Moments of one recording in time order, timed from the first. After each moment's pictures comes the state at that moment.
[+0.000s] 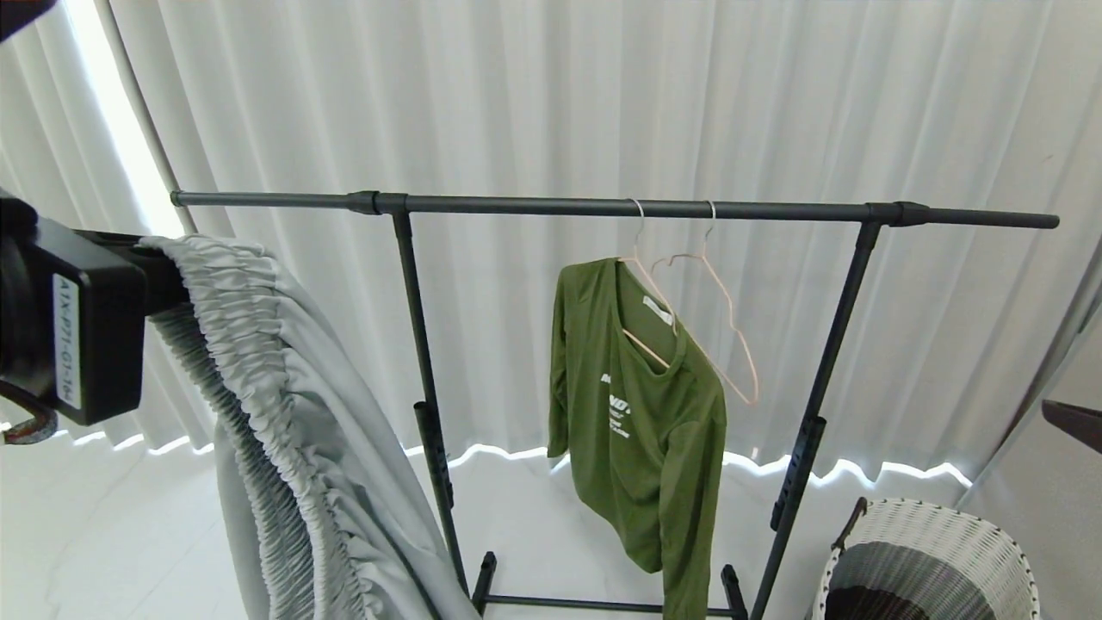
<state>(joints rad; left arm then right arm) -0.85 1.19 -1.31 0.52 0.57 0.11 0.36 0.91 -0.82 0.25 -0.21 -0.01</state>
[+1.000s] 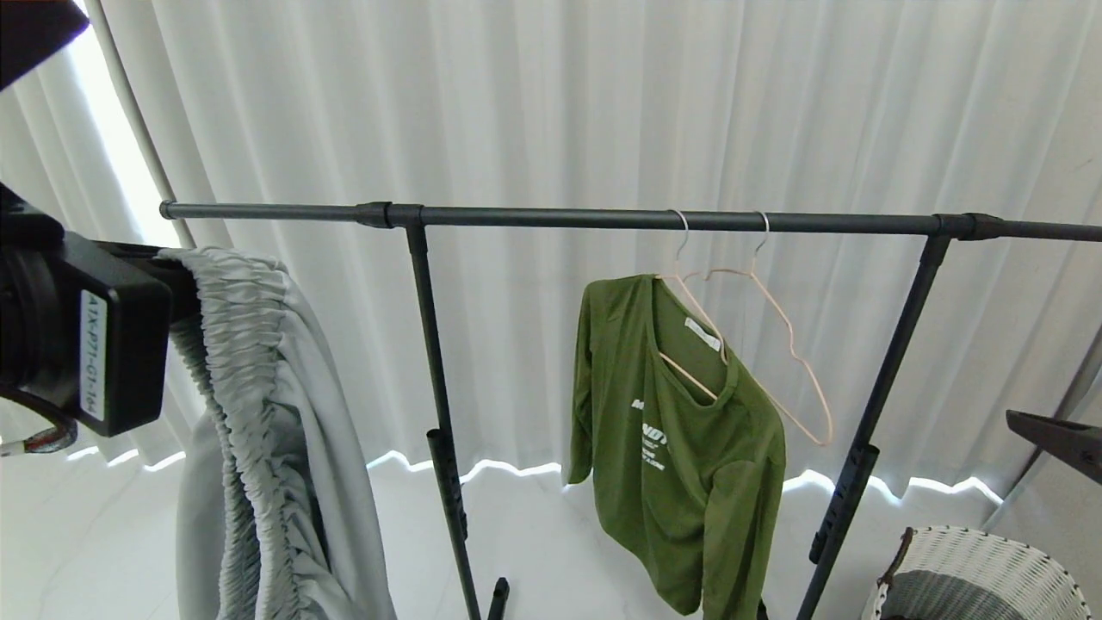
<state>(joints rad) -0.85 1.19 -1.30 0.52 0.58 0.11 0.36 0.98 -0.80 0.22 -0.20 -0.01</state>
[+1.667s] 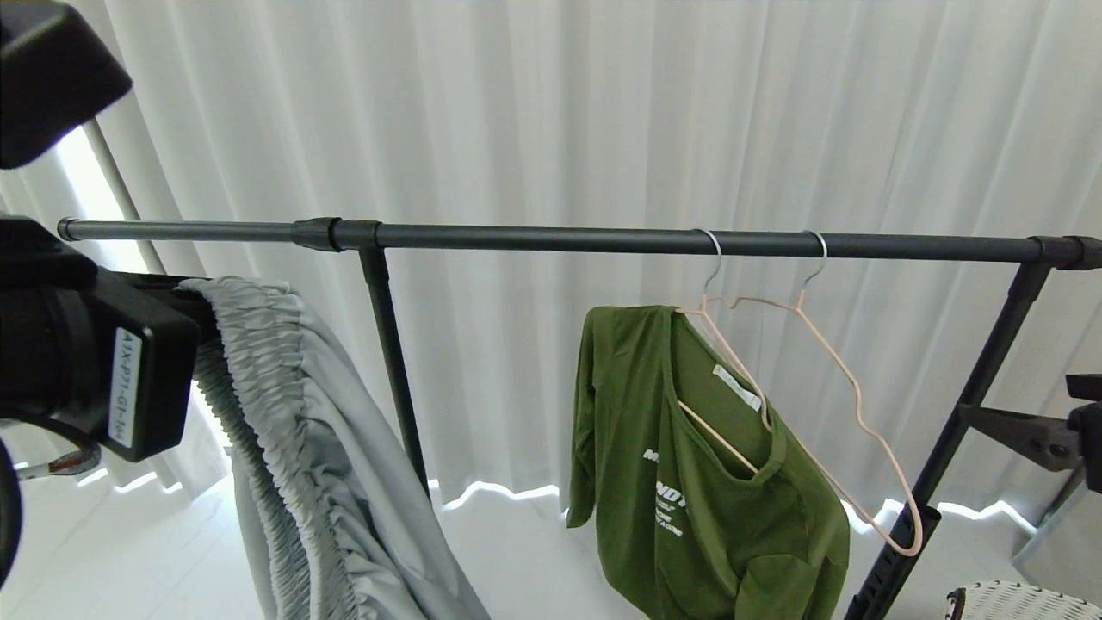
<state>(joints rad) -0.85 1.19 -1.24 0.50 0.58 0.11 0.36 1.07 -0.80 0.17 -0.13 0.00</state>
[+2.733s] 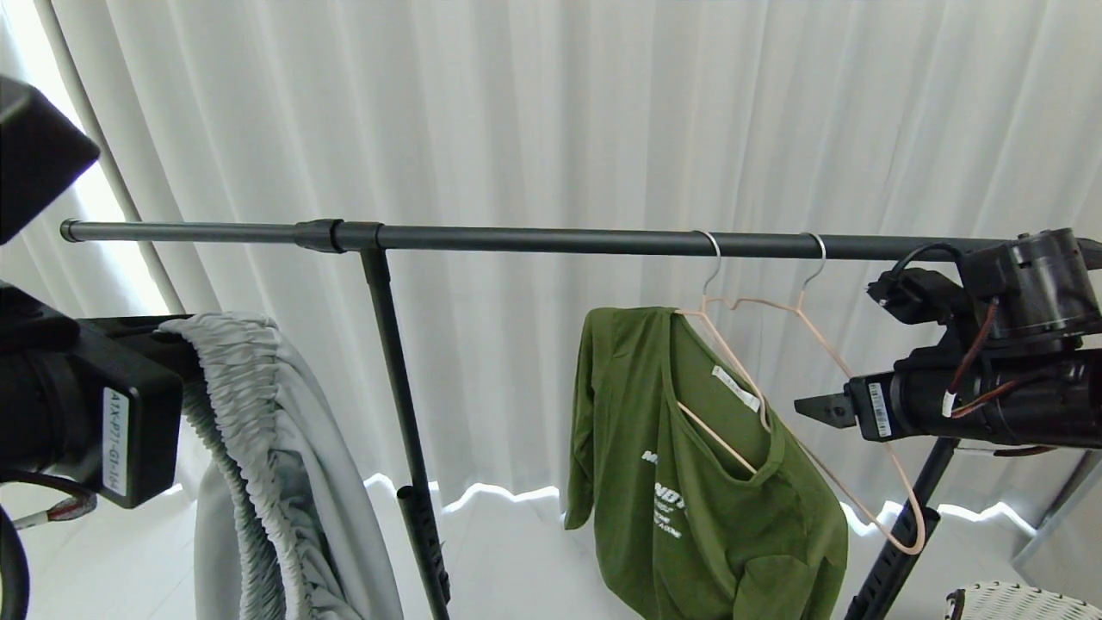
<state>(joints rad) -0.85 1.12 -1.08 0.38 0.62 0.11 0.45 1.53 -0.96 0.09 -0.12 0.16</state>
